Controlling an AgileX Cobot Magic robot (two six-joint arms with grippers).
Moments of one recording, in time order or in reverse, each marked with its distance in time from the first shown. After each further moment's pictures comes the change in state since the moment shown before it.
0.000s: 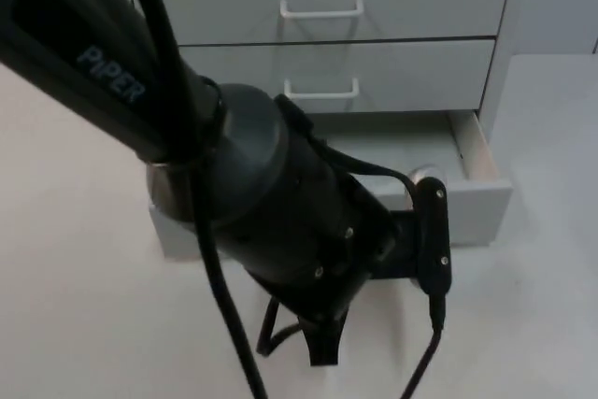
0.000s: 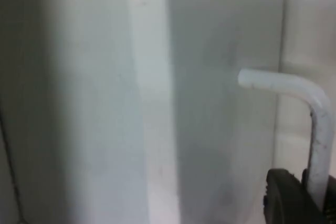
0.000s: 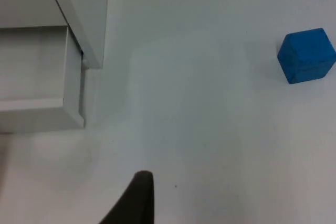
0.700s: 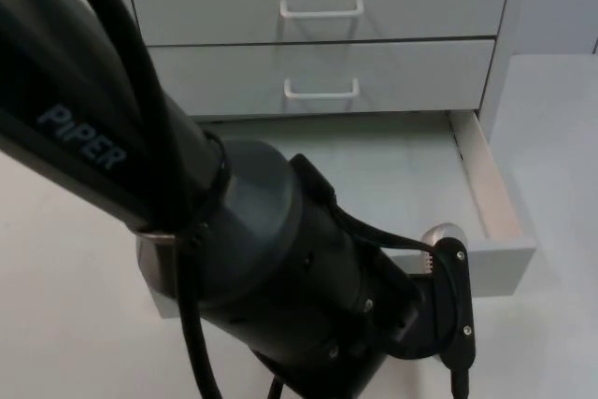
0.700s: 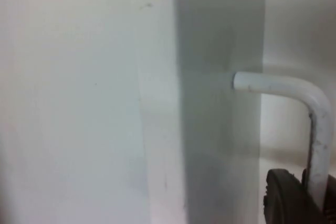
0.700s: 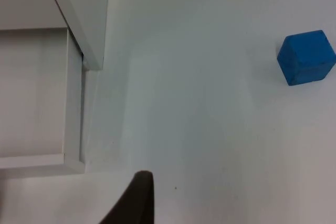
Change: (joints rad) right arm 0.000 0.000 0.000 0.000 -0.005 0.000; left arm -0.106 -0.025 0.071 -0.126 -0.014 0.009
